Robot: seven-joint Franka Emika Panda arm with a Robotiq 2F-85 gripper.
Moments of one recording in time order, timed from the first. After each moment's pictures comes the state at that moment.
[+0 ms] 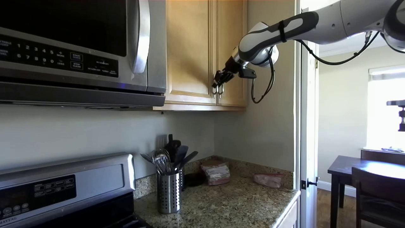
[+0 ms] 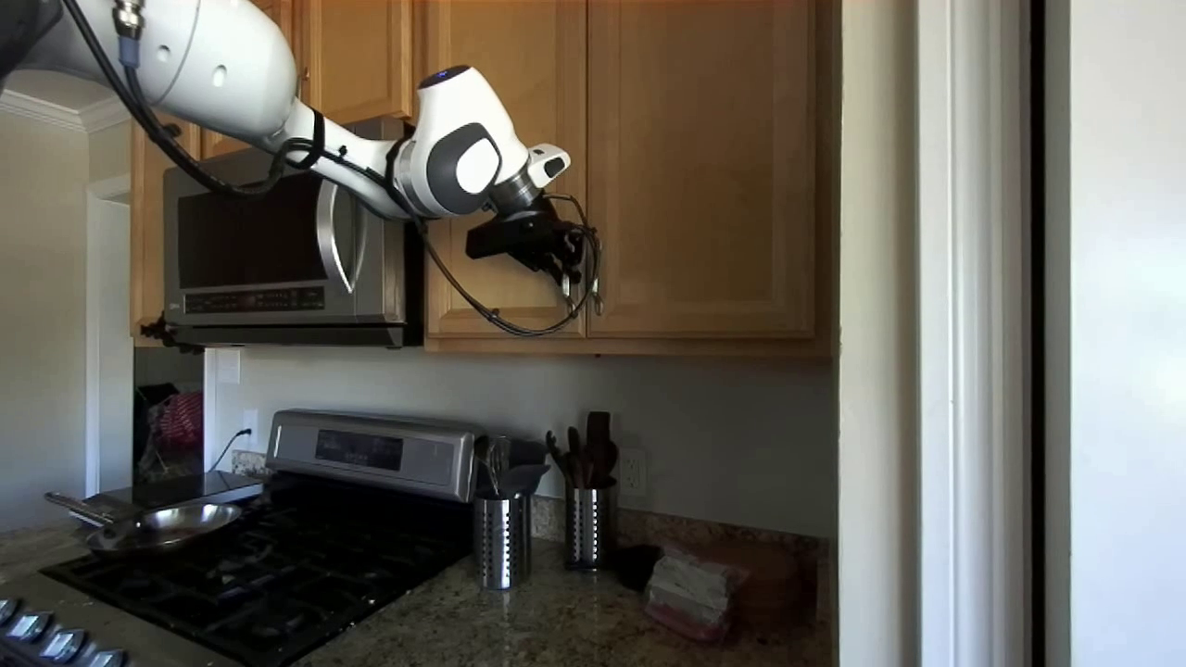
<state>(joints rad) -0.07 0.04 -0.04 -1.65 0.12 2.64 -0.28</state>
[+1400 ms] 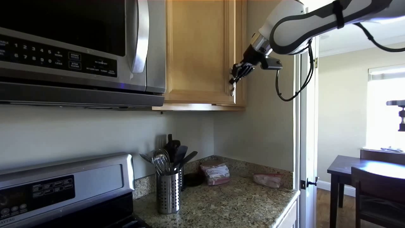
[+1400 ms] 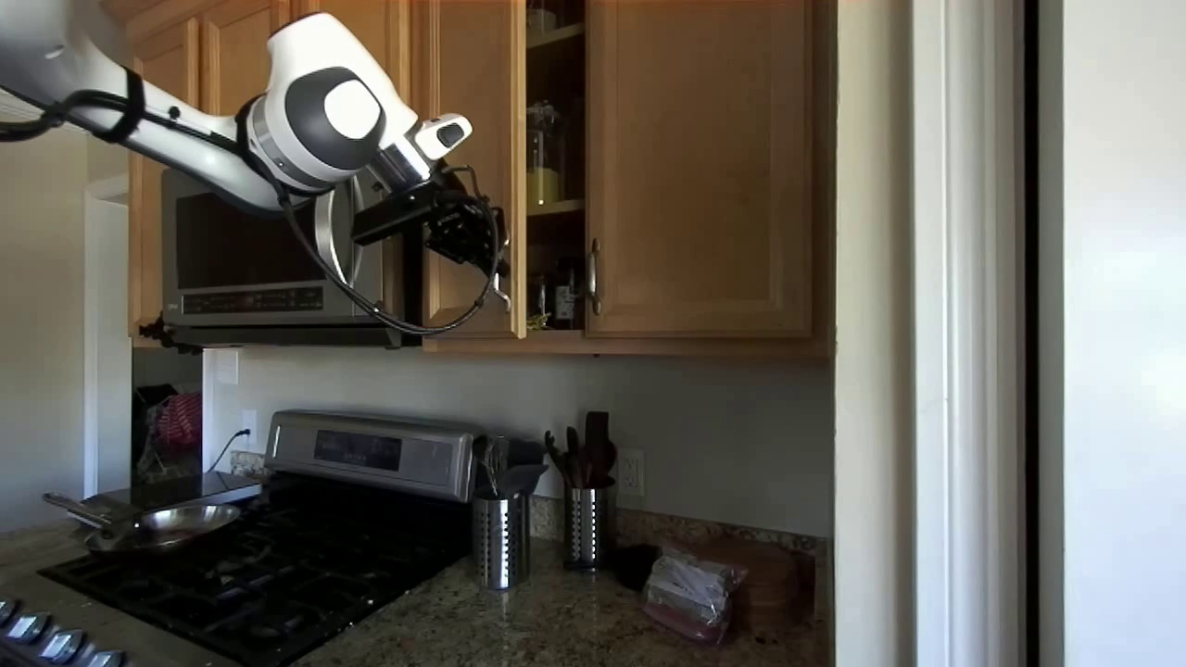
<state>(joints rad) -0.08 -0.39 0.05 -2.09 -0.18 2.60 0.05</state>
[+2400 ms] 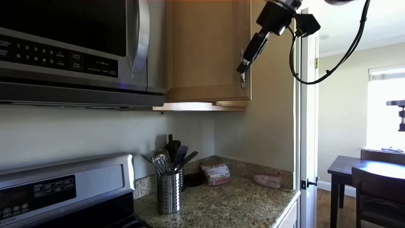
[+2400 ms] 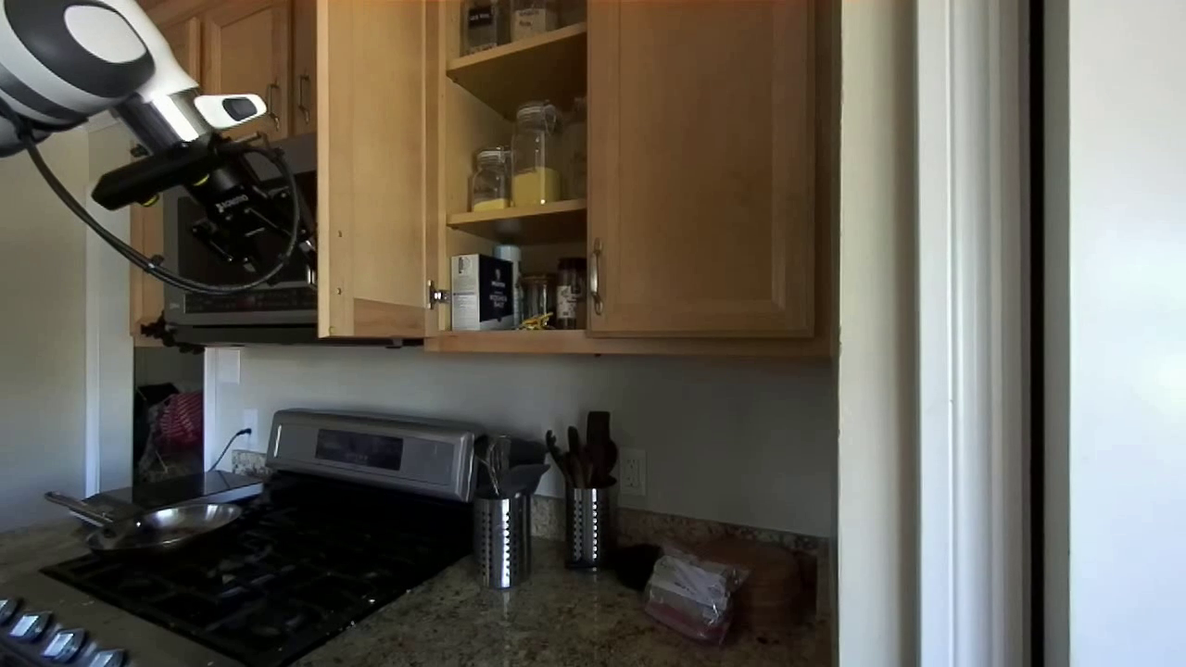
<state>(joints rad) 0.17 -0.68 0.24 -2.18 -0.16 2.18 -0.01</state>
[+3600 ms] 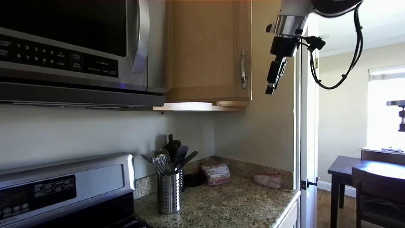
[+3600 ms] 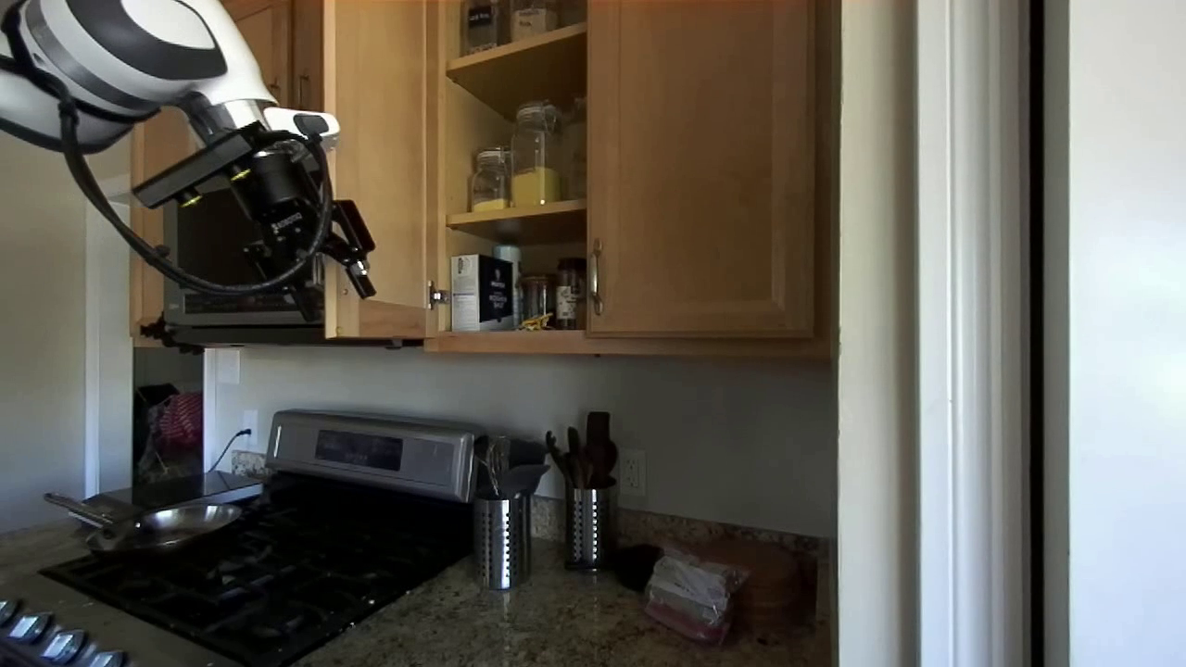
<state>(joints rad) 0.06 -0.68 0.14 -2.18 -0.23 1.87 -0.03</state>
